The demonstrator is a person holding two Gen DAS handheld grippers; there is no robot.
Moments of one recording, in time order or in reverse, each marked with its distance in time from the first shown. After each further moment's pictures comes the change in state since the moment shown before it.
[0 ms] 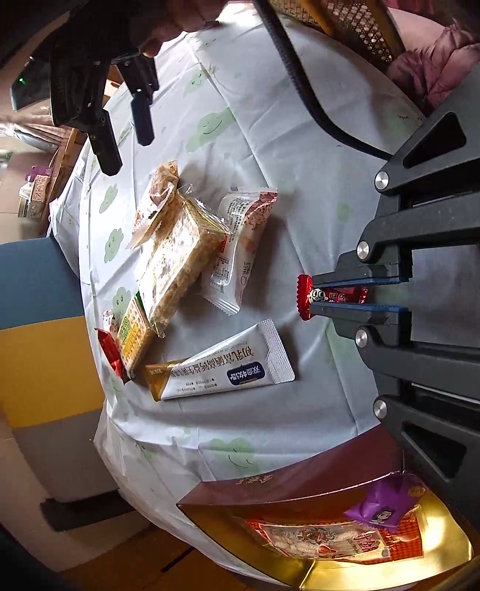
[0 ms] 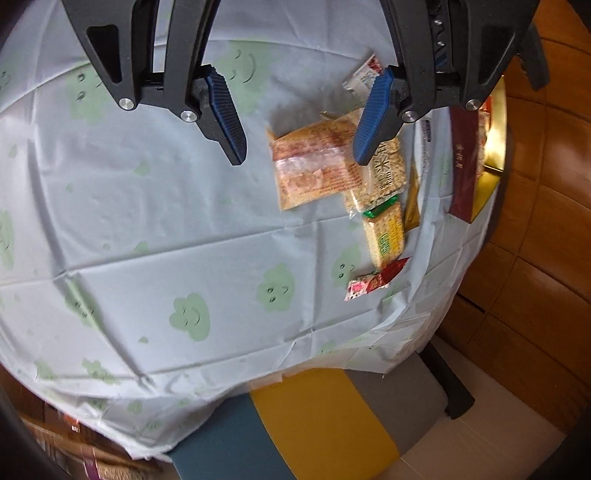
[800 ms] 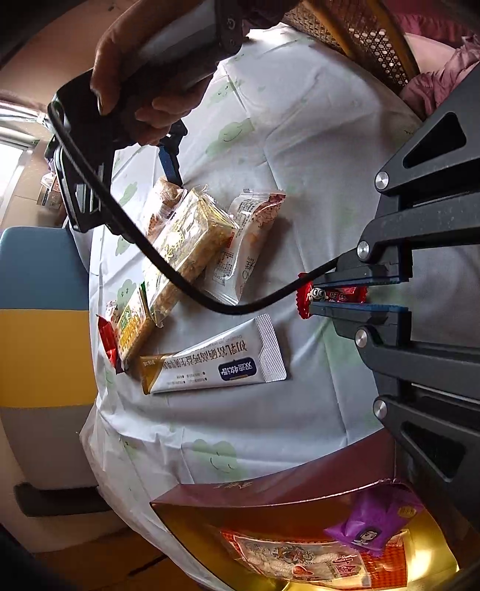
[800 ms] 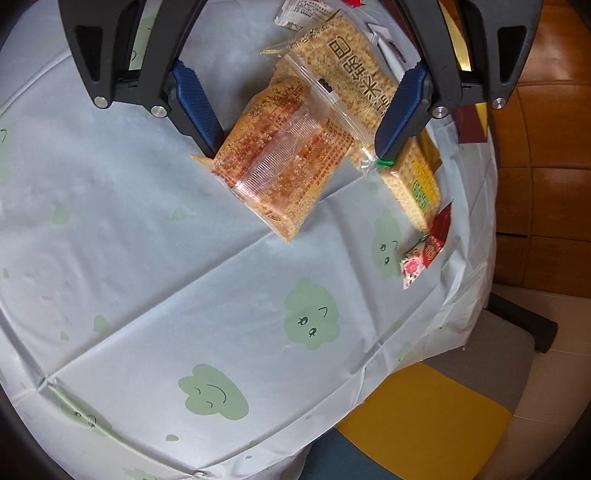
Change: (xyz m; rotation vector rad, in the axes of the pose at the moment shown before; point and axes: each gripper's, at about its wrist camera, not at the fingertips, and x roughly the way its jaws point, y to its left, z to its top) left arm 0.004 0.023 0.000 -0.085 -0.026 -0.093; right arm 0.077 -0.002 0.034 0.396 0.073 -0.096
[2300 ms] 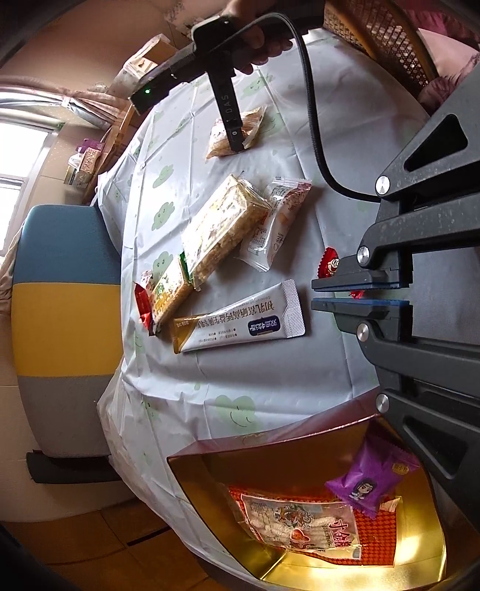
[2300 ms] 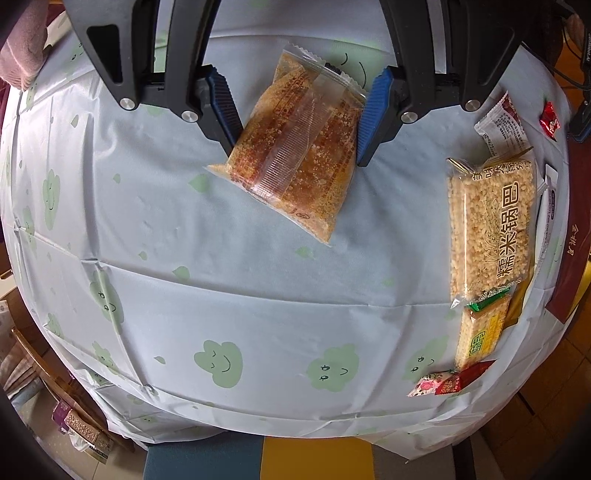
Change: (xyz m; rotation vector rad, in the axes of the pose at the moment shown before) left arm -0.036 0.017 0.008 -0.061 -0.102 0.066; right arm -0.020 -0.030 -0.039 -0.634 0.005 -0.396
